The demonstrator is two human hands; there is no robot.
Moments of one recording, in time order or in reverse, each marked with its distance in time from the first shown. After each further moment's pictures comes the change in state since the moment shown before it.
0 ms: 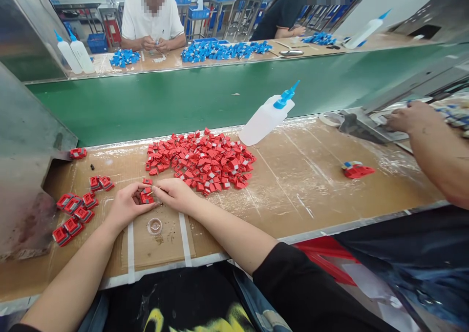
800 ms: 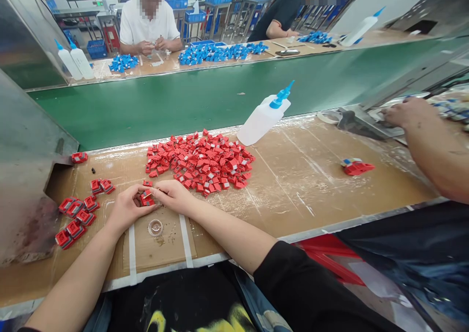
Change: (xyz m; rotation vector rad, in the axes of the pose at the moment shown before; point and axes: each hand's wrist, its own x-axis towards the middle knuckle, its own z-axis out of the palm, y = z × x) left_hand 0.000 -0.004 0.000 0.059 -0.008 0.007; right_hand 0.002 0.002 0.006 0.156 0.029 -0.032
